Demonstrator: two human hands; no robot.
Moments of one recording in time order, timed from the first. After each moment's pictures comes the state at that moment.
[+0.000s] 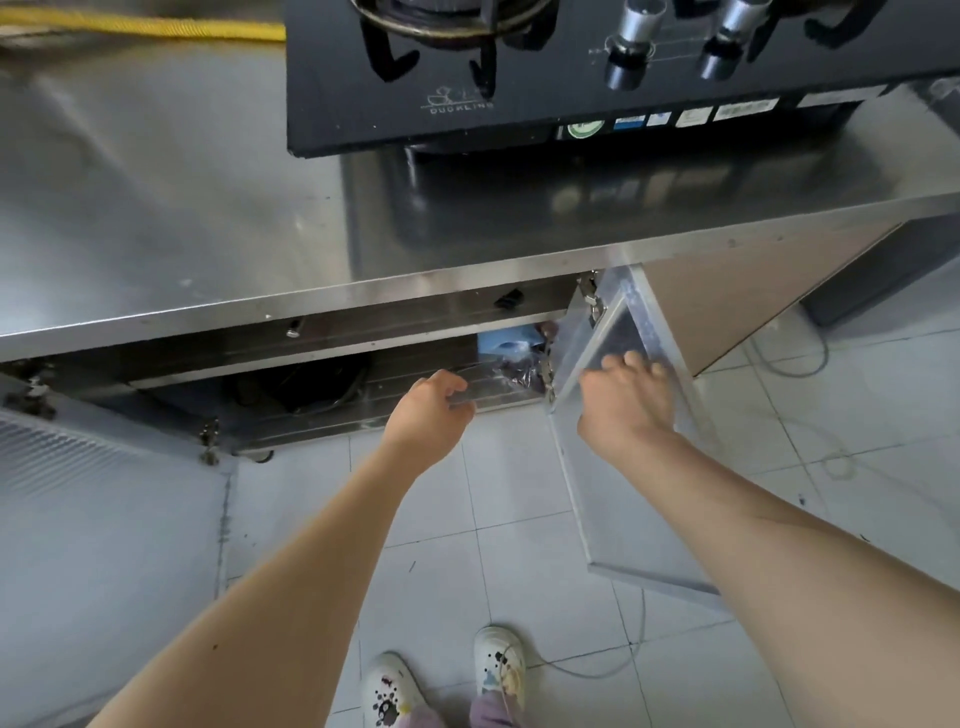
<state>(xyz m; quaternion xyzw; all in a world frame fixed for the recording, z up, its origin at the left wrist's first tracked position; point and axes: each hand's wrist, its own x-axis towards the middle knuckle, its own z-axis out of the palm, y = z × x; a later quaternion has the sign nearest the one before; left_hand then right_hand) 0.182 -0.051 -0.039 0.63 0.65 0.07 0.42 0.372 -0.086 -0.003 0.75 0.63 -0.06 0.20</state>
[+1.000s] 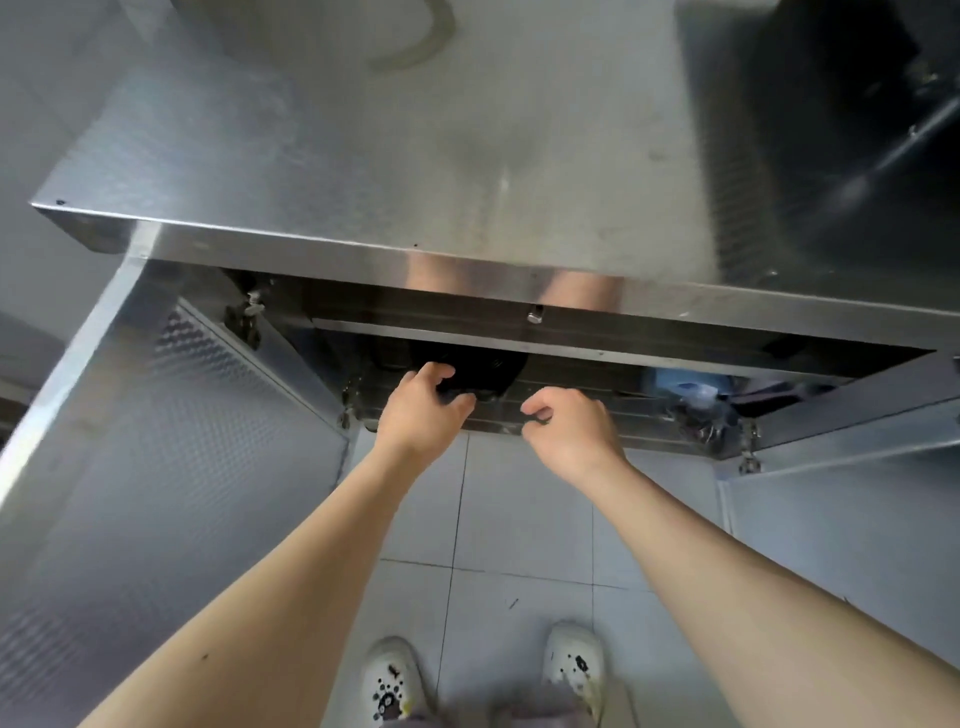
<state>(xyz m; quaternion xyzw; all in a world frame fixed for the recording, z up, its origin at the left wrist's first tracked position) -0.119 0.025 -0.163 0.49 0.76 0.18 0.40 0.042 0.029 -0.149 0.72 0.60 -0.35 -0.03</state>
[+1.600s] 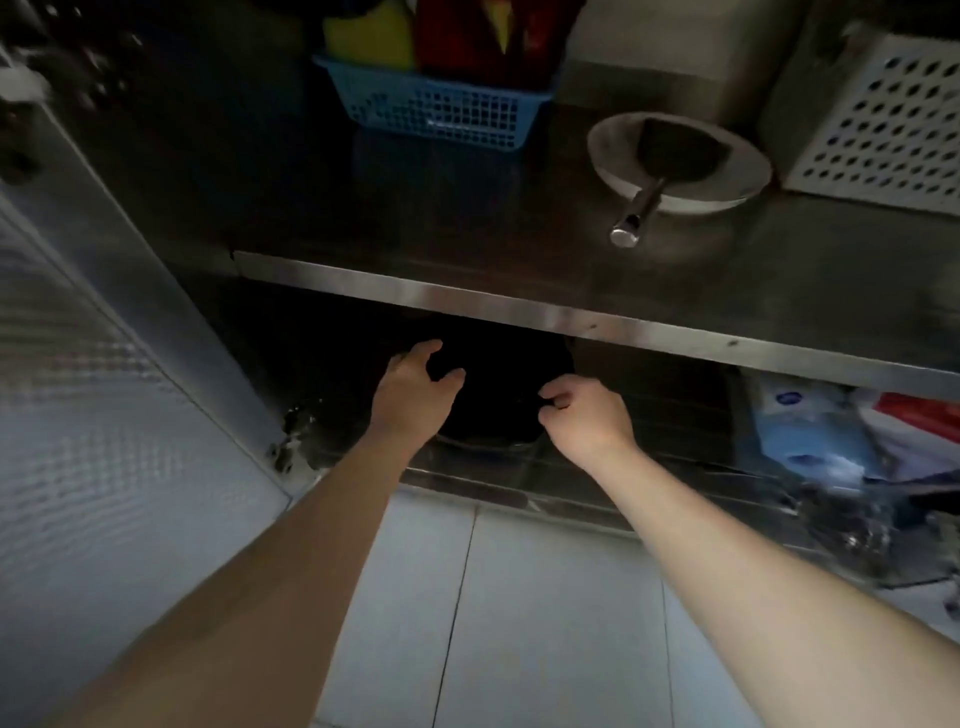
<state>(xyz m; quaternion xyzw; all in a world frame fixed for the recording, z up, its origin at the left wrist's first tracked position) -0.140 0.128 -0.405 0.48 0.75 0.30 0.34 0.039 0.141 -0.397 0.70 0.63 -0.31 -0.12</state>
